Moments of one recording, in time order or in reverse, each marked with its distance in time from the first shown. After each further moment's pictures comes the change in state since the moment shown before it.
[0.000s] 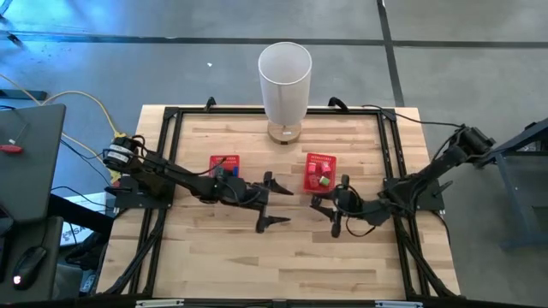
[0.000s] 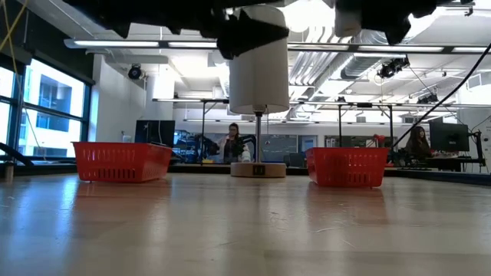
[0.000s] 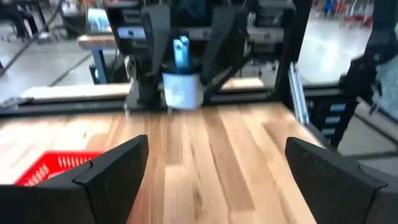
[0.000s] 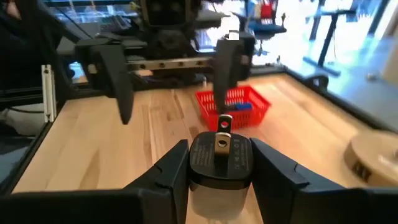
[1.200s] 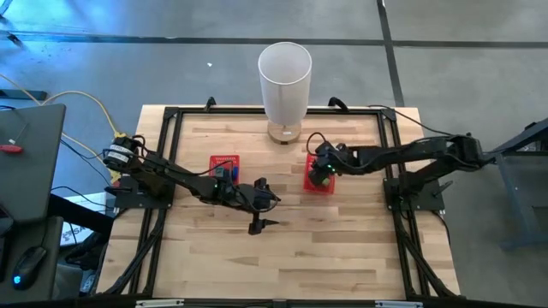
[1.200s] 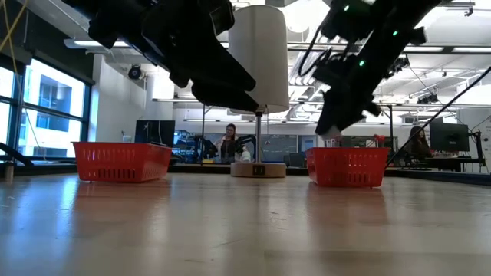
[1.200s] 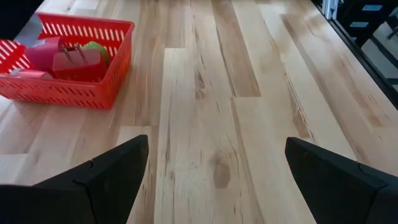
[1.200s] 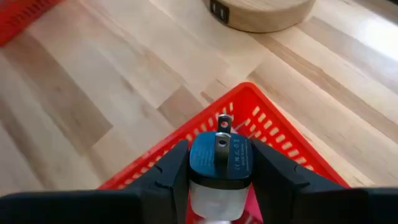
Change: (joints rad) left arm -0.001 0.002 -0.002 -0.408 0.000 -0.124; right arm -0.685 0.176 0.168 -0.657 -0.471 0.353
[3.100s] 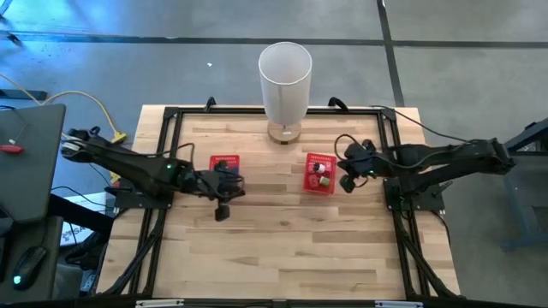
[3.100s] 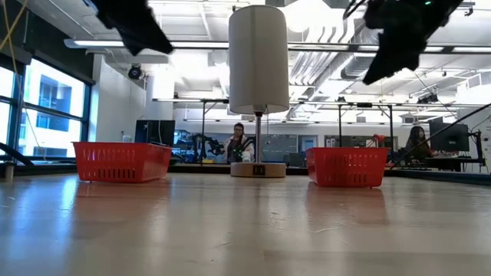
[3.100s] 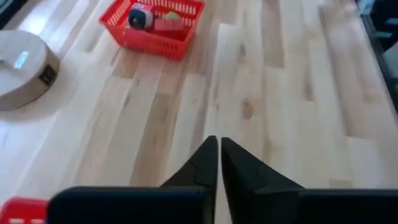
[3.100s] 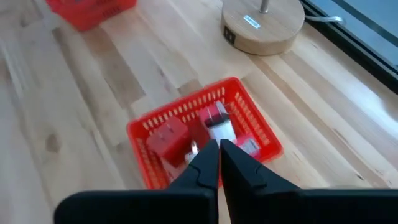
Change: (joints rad) left arm -0.039 -0.515 0.000 -0.680 -0.171 -0.174; right arm 0.164 -0.438 0.032 -0.392 0.071 -0.082
